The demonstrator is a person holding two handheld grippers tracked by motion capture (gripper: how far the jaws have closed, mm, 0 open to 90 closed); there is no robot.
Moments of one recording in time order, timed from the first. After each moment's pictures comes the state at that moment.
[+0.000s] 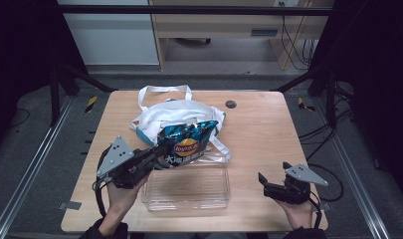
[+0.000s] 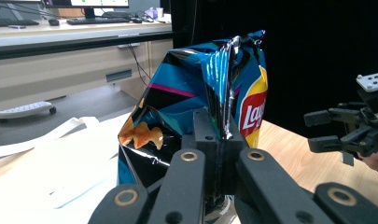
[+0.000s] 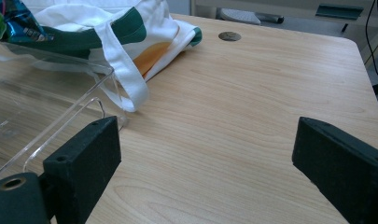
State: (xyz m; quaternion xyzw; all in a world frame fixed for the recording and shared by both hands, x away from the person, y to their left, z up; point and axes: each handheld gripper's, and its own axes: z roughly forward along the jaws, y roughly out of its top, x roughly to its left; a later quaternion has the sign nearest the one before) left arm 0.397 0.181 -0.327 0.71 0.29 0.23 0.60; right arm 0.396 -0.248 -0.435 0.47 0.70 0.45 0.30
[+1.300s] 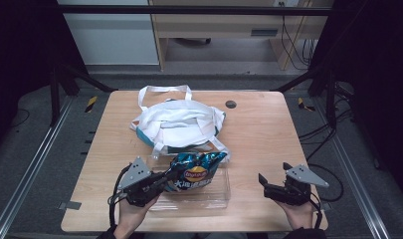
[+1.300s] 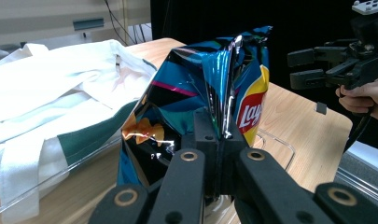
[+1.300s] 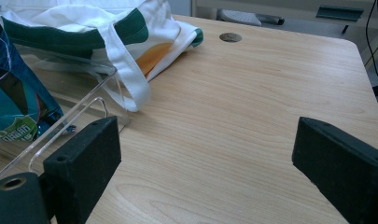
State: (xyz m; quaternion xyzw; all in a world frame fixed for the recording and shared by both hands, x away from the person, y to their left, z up) left arm 0.388 0.167 -0.386 0.76 0.31 0.16 0.55; right arm 0.393 -0.248 -0.434 0.47 0.70 0.45 0.30
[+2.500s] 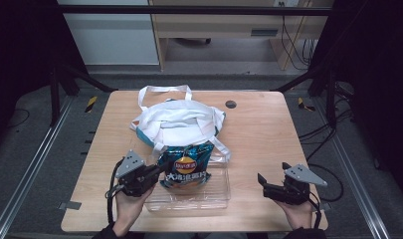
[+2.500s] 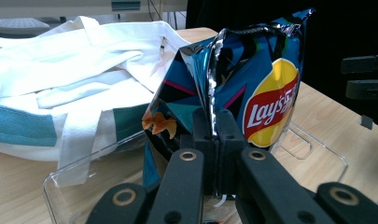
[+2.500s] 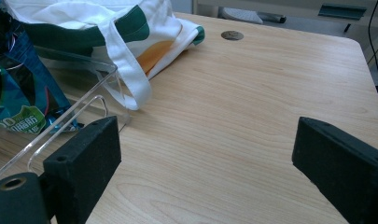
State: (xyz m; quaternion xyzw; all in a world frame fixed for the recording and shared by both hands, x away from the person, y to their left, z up) left arm 0.409 0.181 -0.395 0.73 0.38 0.18 0.53; right arm 0.395 -0.246 -0.435 0.47 0.70 0.45 0.29
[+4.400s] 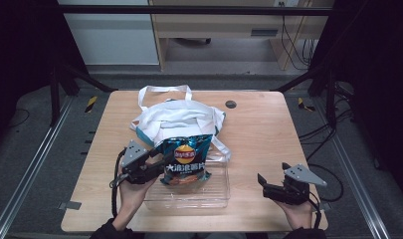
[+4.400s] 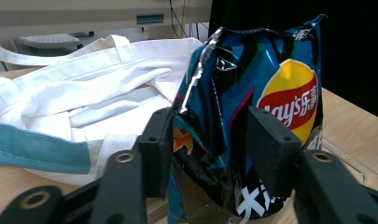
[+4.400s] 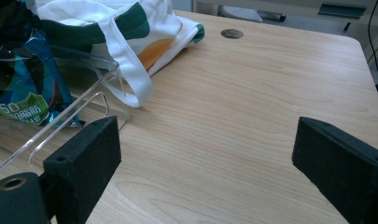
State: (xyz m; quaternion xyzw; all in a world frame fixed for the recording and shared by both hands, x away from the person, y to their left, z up) left arm 0.437 0.178 -0.396 0.72 0.40 0.22 0.53; right arm 0.394 -0.246 -0.435 0.47 0.70 0.44 0.29
